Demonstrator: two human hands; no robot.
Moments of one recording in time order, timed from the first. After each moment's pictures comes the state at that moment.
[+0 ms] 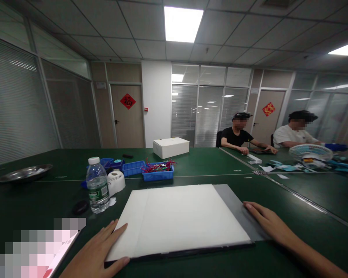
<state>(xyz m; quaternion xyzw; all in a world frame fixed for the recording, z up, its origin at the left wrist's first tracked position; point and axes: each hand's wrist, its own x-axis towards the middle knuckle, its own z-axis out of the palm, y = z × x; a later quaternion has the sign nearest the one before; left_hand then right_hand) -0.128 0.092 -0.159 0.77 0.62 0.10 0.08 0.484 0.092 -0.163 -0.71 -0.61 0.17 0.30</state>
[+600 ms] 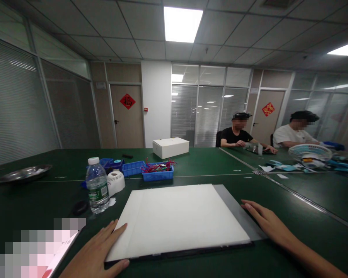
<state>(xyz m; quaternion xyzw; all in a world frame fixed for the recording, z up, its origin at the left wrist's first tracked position) -0.127 0.089 -0.156 0.77 0.63 0.08 0.07 0.478 0.090 -0.160 -0.70 -0.62 0.17 0.32</state>
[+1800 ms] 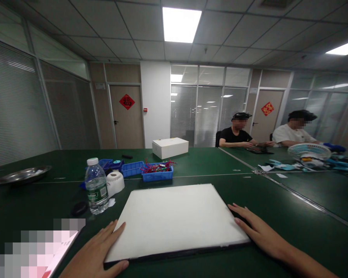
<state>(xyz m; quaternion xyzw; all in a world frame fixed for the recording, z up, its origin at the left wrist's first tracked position) -0.132 0.094 -0.164 0.78 0.62 0.11 0.06 0.438 0.071 -0.162 -0.63 -0.72 0.12 0.27</state>
